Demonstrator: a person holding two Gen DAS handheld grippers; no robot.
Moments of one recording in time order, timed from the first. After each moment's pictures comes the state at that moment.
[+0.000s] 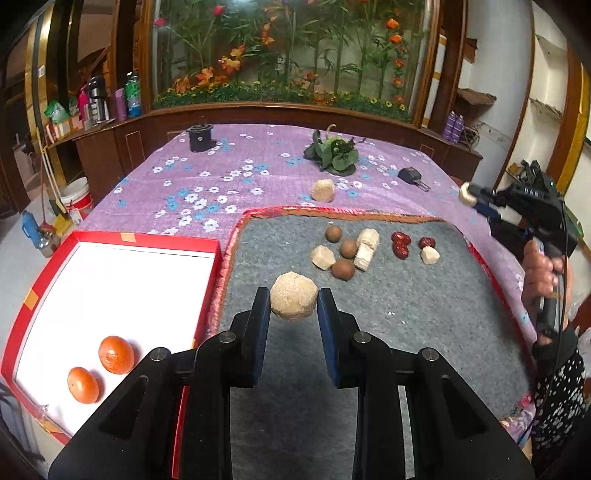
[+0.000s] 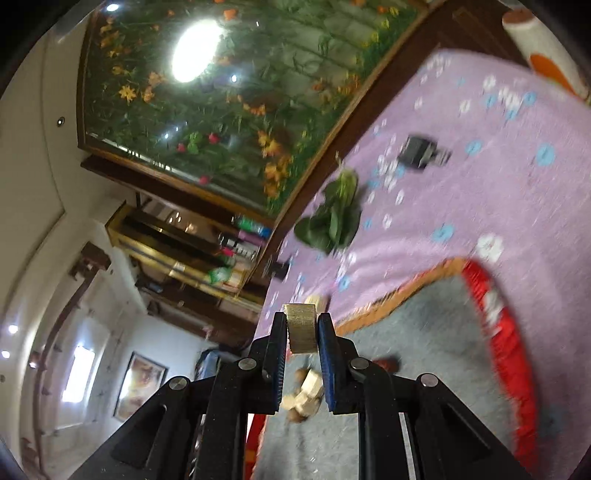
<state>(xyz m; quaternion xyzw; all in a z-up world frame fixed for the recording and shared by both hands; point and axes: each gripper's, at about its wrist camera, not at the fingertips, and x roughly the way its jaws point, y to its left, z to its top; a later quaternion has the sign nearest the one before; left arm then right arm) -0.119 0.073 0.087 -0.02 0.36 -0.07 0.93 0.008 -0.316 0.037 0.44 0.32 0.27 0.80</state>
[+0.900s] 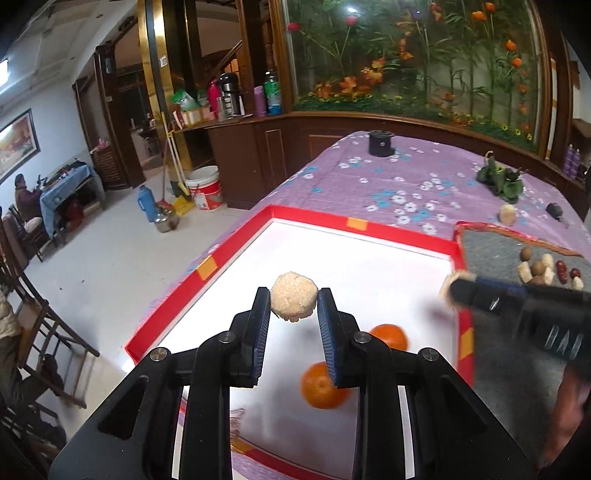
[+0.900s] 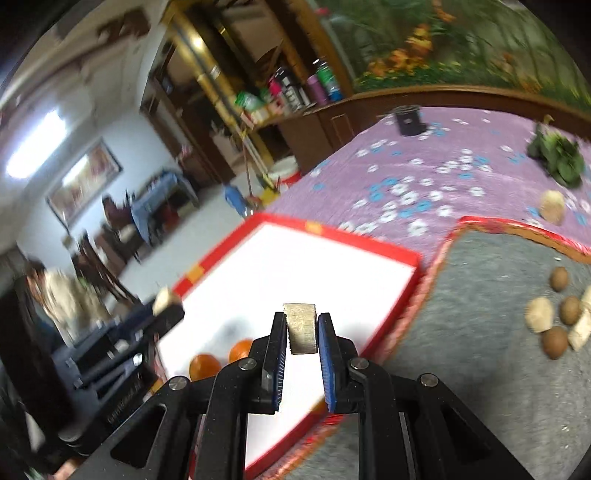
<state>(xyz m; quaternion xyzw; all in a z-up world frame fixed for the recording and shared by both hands) -0.149 0.229 0.063 -0.01 0.33 0.18 0.93 -0.061 0.100 0.035 0.03 0.41 0.38 0.83</state>
